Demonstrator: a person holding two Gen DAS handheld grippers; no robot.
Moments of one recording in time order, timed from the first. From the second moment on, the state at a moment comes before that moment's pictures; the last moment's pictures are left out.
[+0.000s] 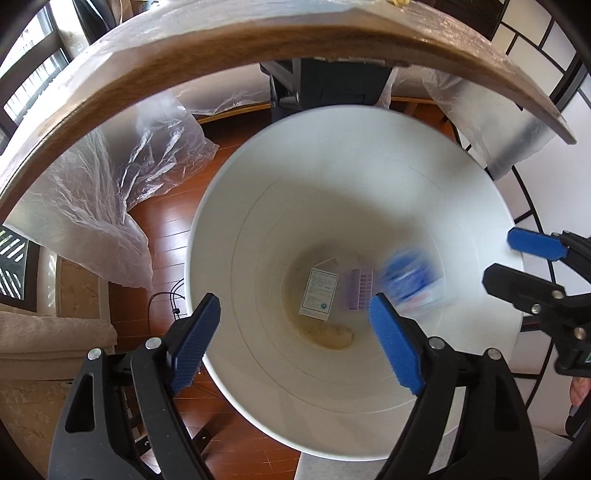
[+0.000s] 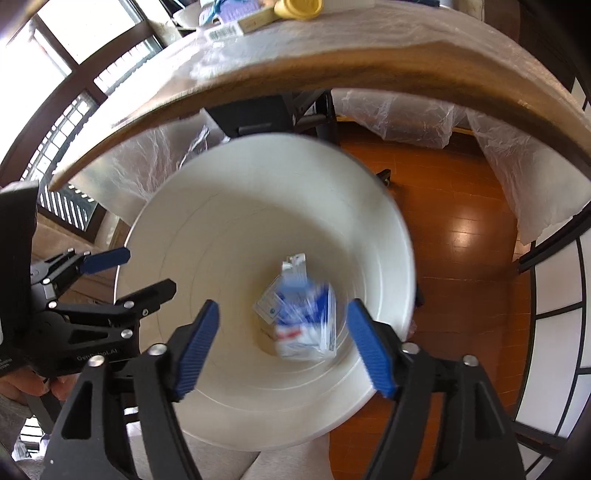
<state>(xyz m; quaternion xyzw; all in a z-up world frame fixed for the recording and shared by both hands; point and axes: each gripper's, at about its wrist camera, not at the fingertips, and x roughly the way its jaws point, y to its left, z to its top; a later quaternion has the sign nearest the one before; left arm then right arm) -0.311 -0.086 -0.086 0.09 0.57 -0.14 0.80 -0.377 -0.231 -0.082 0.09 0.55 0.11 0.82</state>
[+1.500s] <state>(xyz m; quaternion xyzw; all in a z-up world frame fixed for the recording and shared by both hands) -0.175 -0.076 0.048 0.07 0.43 -0.17 0.88 -0.206 -0.216 0.085 -0.02 0.36 0.12 0.92</state>
